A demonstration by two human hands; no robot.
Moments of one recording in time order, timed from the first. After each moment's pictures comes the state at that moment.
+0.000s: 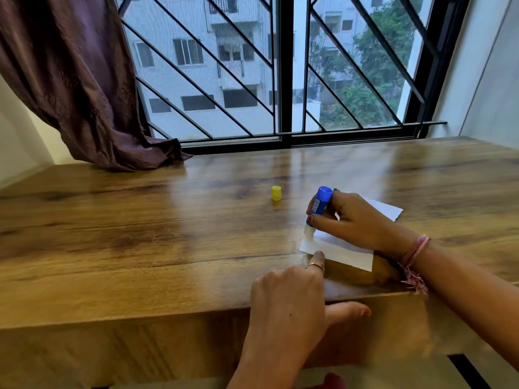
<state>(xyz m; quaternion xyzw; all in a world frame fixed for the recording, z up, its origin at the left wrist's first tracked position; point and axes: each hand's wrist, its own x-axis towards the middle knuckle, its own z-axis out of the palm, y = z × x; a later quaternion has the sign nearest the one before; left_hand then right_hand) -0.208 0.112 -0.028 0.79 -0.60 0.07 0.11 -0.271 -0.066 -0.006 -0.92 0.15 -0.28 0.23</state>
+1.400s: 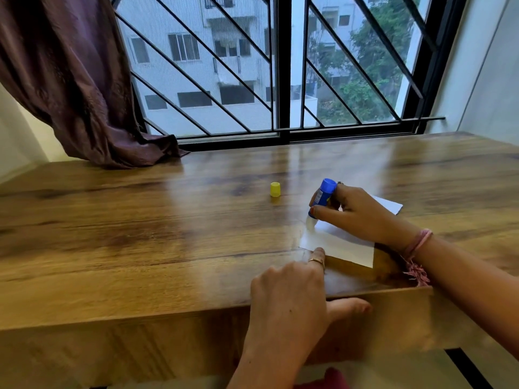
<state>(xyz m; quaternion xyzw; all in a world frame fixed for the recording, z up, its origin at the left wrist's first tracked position) -0.209 0.111 -0.027 0.80 -0.59 0.07 0.11 -0.271 -0.072 -0.008 -0.90 0.21 -0.29 0.24</state>
